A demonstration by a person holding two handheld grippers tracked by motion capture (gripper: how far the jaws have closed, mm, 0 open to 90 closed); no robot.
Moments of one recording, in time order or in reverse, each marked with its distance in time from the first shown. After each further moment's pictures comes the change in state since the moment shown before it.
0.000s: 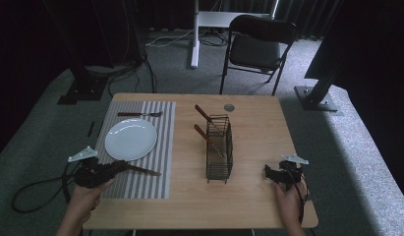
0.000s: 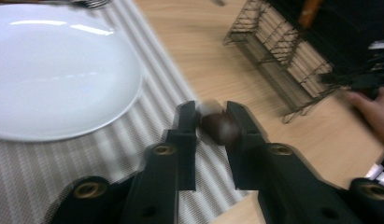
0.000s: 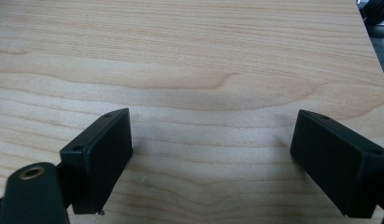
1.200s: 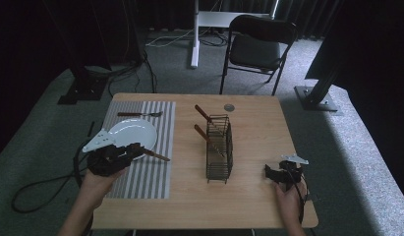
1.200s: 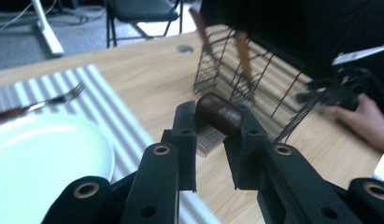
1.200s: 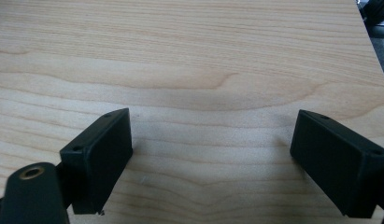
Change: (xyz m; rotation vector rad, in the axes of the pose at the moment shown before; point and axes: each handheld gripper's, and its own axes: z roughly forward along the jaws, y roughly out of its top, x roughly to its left) left arm -0.072 0.059 -0.004 -0.089 0.004 0.247; right arm 0.000 0.000 0.000 -0.001 0.000 -0.002
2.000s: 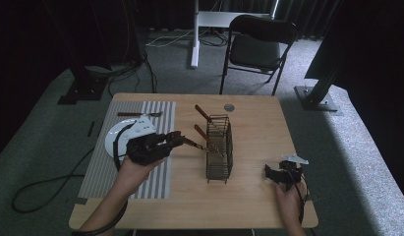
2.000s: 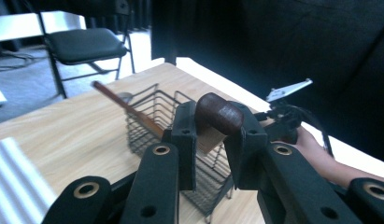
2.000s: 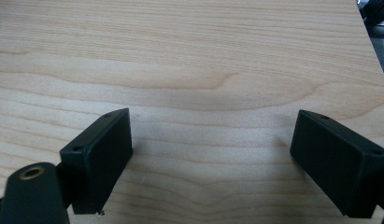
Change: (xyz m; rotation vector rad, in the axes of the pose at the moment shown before) left arm -0.070 0.063 0.037 -0.097 -0.144 0.120; right arm 0.000 0.000 0.000 0.000 0.000 0.000
